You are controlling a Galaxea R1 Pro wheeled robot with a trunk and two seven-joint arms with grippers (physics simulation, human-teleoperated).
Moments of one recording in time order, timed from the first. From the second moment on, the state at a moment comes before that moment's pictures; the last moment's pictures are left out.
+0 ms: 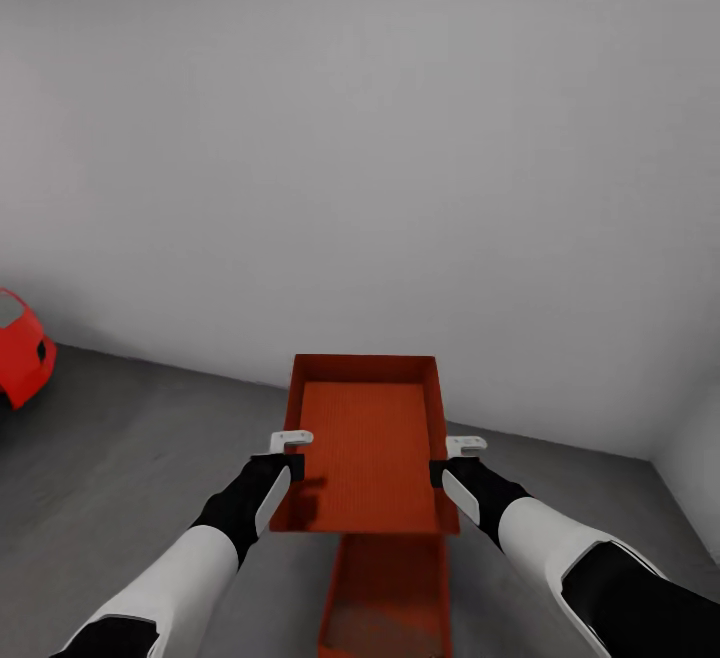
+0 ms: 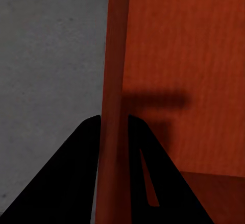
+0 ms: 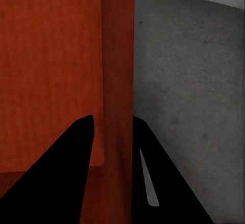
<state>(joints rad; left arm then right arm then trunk) -0.75 -0.16 -0.04 -0.53 0.09 0.44 0.27 -0.90 0.06 0.59 -0.21 -0.61 0.28 -0.29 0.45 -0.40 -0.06</state>
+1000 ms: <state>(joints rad) -0.75 -0.16 -0.04 -0.53 0.09 0.44 0.27 -0.90 0.06 0.59 -0.21 -0.61 0.28 -0.29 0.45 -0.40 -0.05</state>
